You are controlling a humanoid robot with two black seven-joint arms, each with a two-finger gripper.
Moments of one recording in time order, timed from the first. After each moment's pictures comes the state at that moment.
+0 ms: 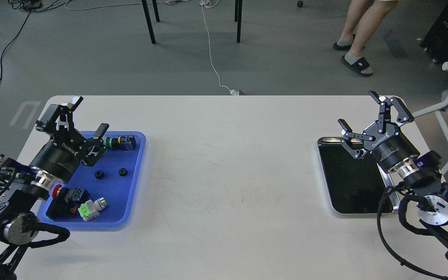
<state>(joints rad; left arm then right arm) -0.08 0.42 -1.27 -1.24 0.62 -0.39 -0.35 0.37 -0.56 0.77 1.06 -0.11 0.44 0.43</state>
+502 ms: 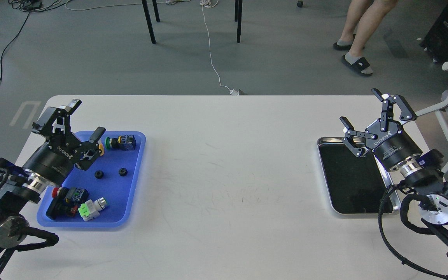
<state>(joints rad) -0.08 0.51 -1.26 -1.24 0.65 -0.45 -0.36 0.37 -0.56 0.78 1.07 -0.11 0.44 0.44</state>
